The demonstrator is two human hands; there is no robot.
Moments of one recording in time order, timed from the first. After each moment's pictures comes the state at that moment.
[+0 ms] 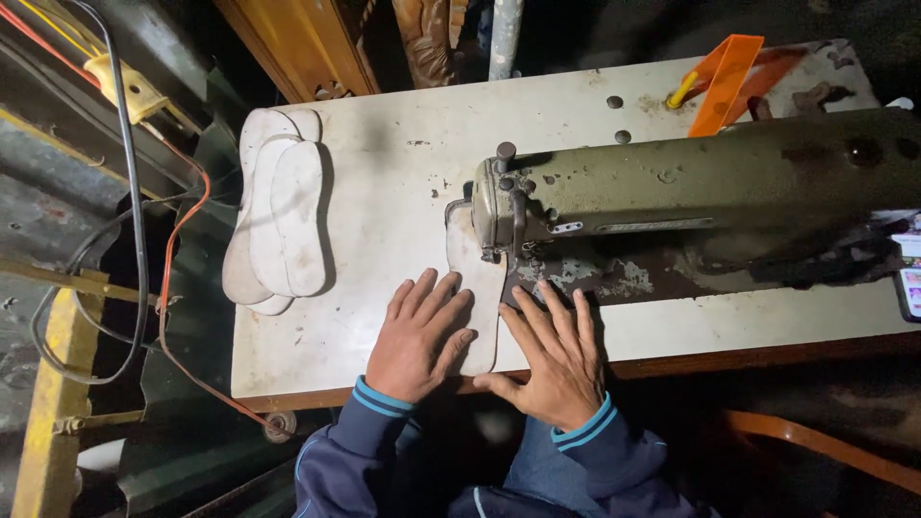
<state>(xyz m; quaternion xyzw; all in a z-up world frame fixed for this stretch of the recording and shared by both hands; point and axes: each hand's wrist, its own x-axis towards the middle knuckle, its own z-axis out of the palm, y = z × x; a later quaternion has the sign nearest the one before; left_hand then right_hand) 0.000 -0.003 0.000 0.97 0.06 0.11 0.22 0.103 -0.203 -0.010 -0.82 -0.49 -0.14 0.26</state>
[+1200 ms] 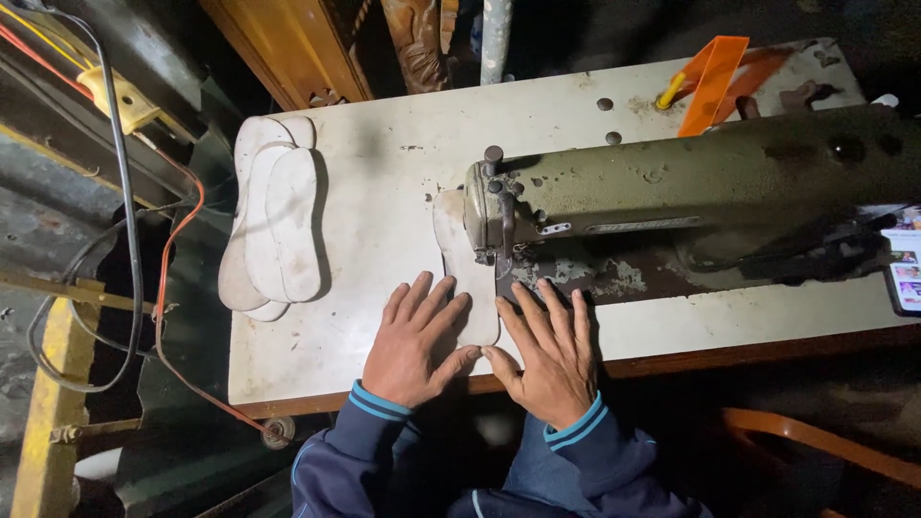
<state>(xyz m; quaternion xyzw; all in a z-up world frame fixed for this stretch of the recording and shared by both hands) 0.000 -0.002 0.003 0.97 0.06 0.08 0.21 0.104 -0.200 -0.010 -0.84 -0.47 -0.17 0.23</state>
